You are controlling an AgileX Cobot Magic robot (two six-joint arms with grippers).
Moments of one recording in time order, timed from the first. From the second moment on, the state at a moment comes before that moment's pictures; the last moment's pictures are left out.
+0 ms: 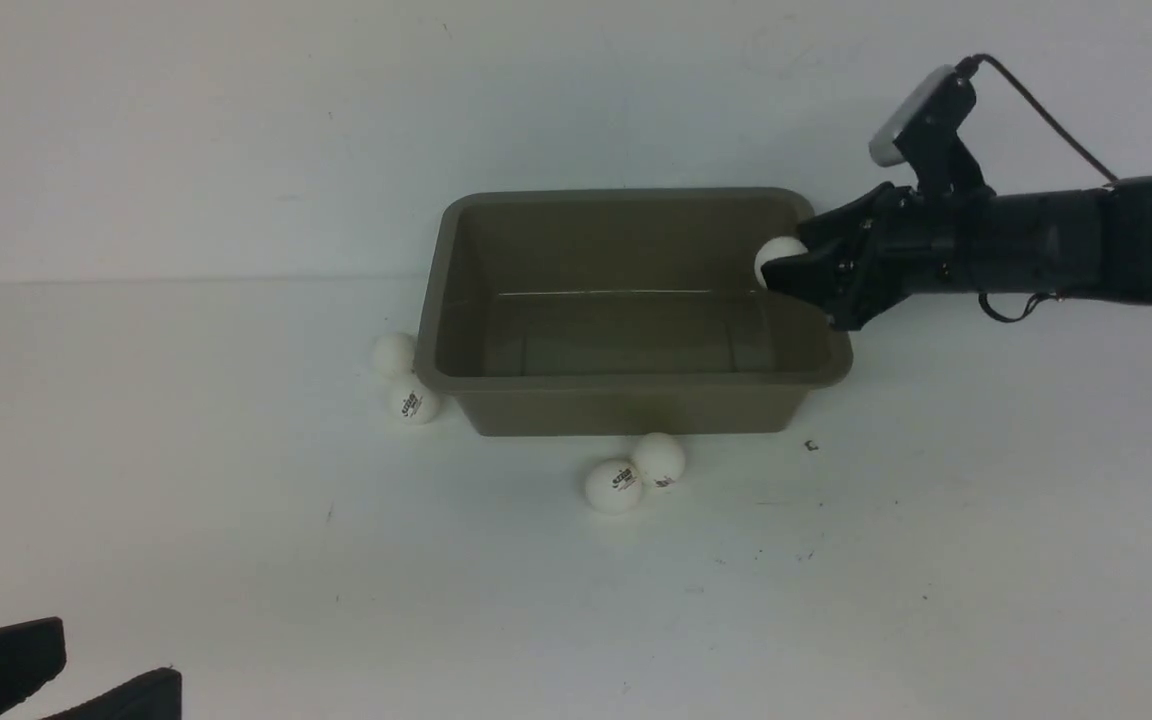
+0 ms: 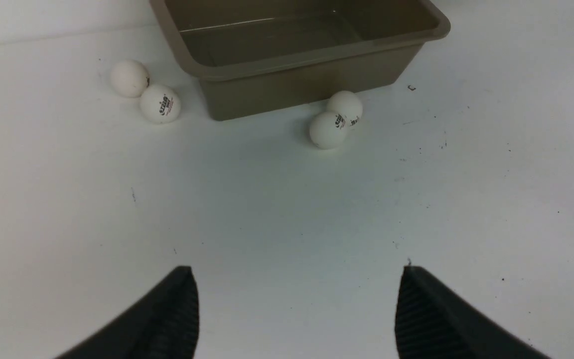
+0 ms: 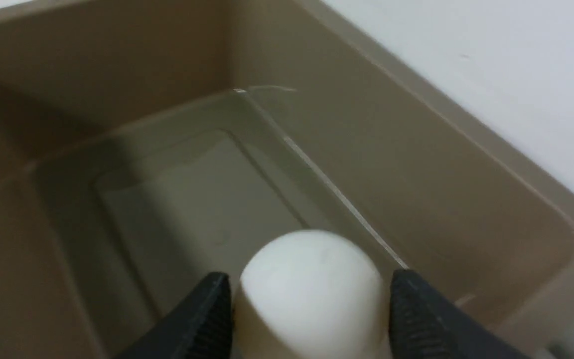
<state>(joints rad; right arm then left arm) 0.06 2.07 -1.41 1.57 0.79 -2.07 -0.02 0.34 -0.50 -0.59 0.84 0.44</state>
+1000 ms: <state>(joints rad) -0.13 2.07 -1.41 1.35 0.76 -2.00 -0.02 0.34 -0.50 -0.59 0.84 0.44</state>
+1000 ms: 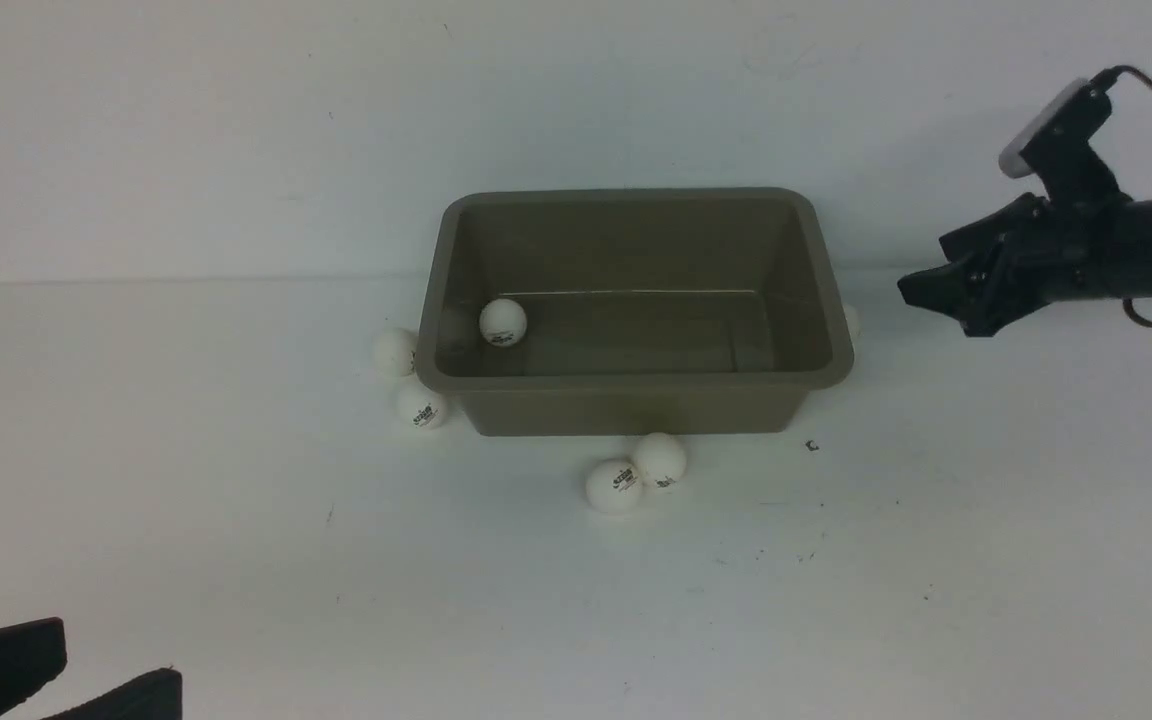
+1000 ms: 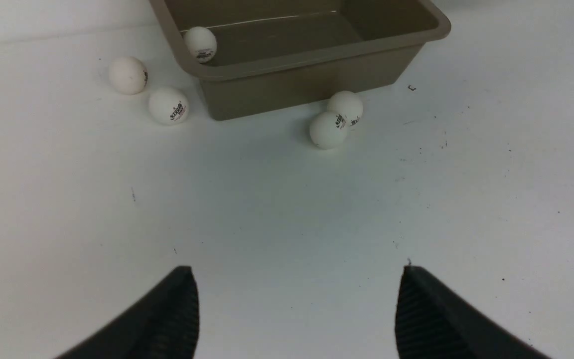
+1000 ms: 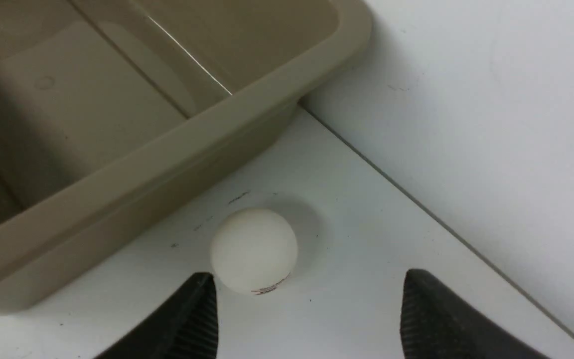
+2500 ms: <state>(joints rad) -0.15 2.28 -1.65 1.26 0.93 -1.87 -0.02 0.34 -0.50 -0.59 0.89 0.44</state>
